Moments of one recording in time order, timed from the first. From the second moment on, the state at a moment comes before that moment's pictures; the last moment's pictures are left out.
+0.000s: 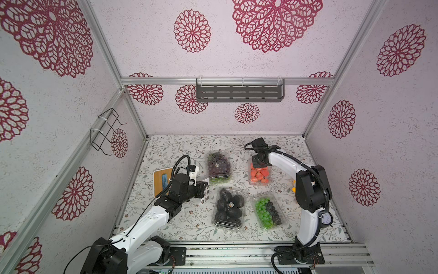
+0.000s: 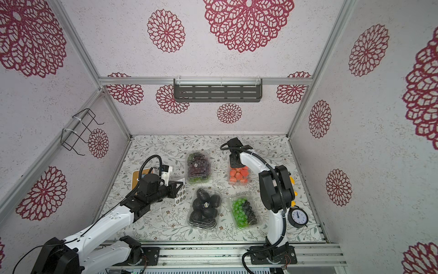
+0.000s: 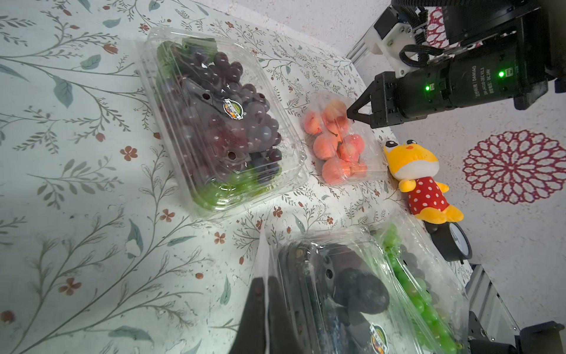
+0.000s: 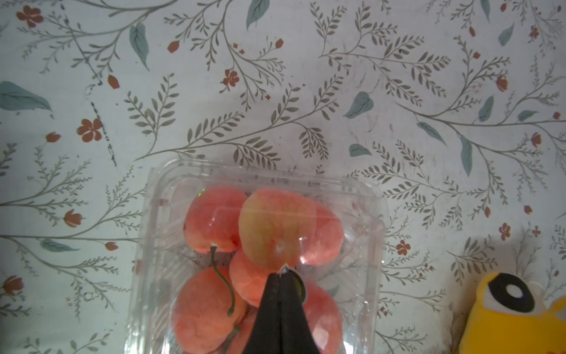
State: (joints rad) left arm -0.46 1.07 0.53 0.02 0.22 -0.47; right arm 0.40 1.96 1.54 -0.72 0.32 0.27
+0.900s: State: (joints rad) left arm -0.46 1.14 0.53 -0.01 0.16 -0.50; right arm 0.34 1.84 1.31 -0.48 0.10 0.31
